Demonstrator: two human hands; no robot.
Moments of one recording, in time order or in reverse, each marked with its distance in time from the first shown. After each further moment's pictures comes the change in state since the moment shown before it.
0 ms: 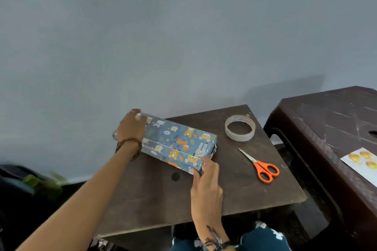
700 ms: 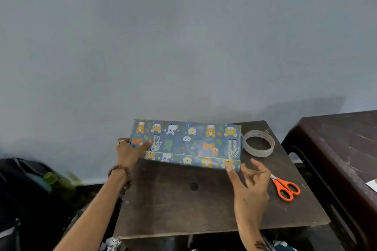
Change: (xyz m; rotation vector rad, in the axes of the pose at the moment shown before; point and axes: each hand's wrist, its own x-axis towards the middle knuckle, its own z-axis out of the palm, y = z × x) left_hand 0.021 -0.113 -0.023 -0.511 -0.111 -0.234; right_hand 0.033 0.008 -0.036 0.704 0.005 0.440
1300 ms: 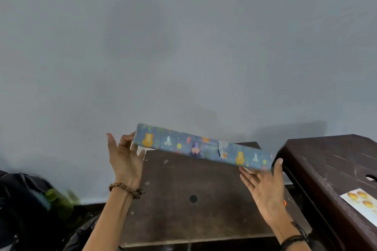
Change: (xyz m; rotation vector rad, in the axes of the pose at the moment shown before) left_hand -0.123 0.105 -0.014 -1.067 -0.136 0.272; right_hand 0.047 -0.047 -0.042 0.534 -0.266 0.298
